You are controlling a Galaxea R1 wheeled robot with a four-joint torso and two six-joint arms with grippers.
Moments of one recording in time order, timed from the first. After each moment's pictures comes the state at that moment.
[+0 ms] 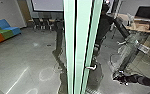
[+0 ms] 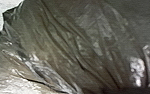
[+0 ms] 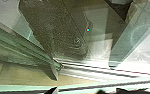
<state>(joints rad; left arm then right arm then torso) 1.41 2.94 -2.66 -0.38 0.06 0.33 -0.47 2.49 -2.27 -0.15 -0.41 0.69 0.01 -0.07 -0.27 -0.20</state>
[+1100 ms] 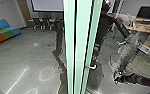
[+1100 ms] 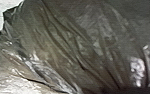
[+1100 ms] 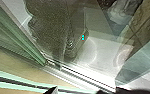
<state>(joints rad) 1.40 2.94 -2.66 -0.39 0.06 0.33 -0.47 2.49 -2.24 -0.53 -0.46 0.73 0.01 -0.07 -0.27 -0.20</state>
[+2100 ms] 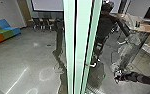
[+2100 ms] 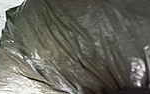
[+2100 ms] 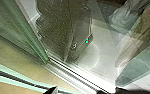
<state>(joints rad) 1.39 2.95 -2.67 -0.41 0.06 0.33 -0.44 2.46 -2.19 -0.62 -0.47 0.75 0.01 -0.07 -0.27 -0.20</state>
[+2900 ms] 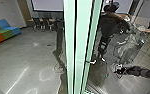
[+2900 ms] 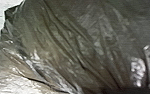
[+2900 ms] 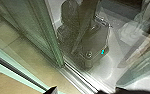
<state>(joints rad) 1.39 2.96 -2.67 -0.41 0.06 0.33 -0.34 2.36 -1.98 -0.65 -0.49 0.79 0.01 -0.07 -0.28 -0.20</state>
